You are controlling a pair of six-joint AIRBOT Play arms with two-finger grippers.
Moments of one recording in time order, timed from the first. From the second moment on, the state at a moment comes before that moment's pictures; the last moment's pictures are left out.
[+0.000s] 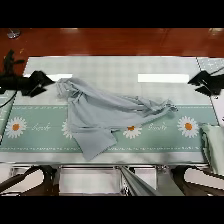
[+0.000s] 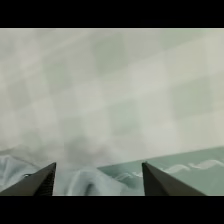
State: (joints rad) left arm 0.30 -1.22 1.05 0.92 -1.15 -1.40; right arm -0.49 -1.38 1.22 -1.05 1.18 1.41
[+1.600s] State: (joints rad) left arm 0.07 -1.03 0.29 0.35 -0.82 -1.04; right arm -0.56 -1.20 0.73 -0.90 1.09 1.28
